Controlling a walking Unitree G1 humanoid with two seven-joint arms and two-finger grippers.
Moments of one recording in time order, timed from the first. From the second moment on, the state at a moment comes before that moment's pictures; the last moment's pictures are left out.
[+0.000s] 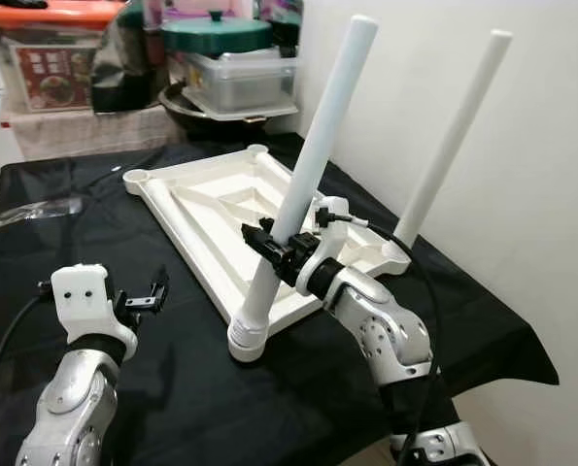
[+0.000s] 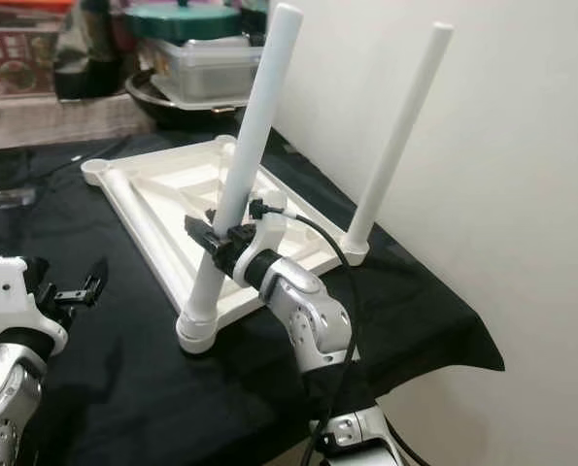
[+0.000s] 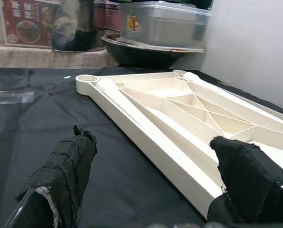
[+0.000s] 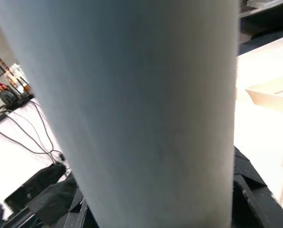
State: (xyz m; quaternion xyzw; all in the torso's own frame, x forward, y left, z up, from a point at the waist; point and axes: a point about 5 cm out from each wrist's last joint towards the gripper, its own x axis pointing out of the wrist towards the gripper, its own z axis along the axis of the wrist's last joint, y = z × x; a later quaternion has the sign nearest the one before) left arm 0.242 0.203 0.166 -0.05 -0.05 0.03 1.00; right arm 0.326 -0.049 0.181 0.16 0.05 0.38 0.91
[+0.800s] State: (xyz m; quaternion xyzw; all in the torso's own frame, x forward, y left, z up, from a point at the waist) left arm 0.244 0.207 0.165 -0.04 -0.04 0.05 1.00; right arm 0.329 -0.058 0.177 0.12 0.05 0.36 0.92
